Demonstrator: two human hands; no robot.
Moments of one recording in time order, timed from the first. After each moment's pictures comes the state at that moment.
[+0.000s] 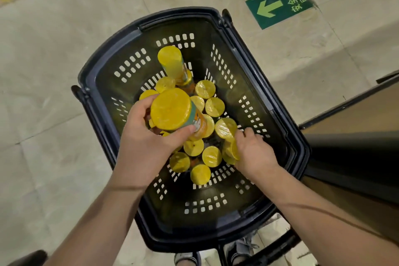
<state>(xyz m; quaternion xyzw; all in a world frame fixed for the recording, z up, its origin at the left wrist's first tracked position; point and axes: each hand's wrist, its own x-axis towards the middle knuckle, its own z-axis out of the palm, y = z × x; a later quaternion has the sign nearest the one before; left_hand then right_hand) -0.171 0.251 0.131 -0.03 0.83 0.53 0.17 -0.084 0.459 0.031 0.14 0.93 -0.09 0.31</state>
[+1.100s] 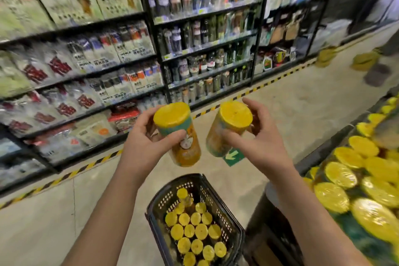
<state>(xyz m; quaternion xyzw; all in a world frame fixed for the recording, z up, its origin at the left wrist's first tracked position) -0.153 0.277 0.739 0.19 0.73 0.65 0.06 -0.055 0.505 0.713 0.11 0.78 -0.56 -0.26</state>
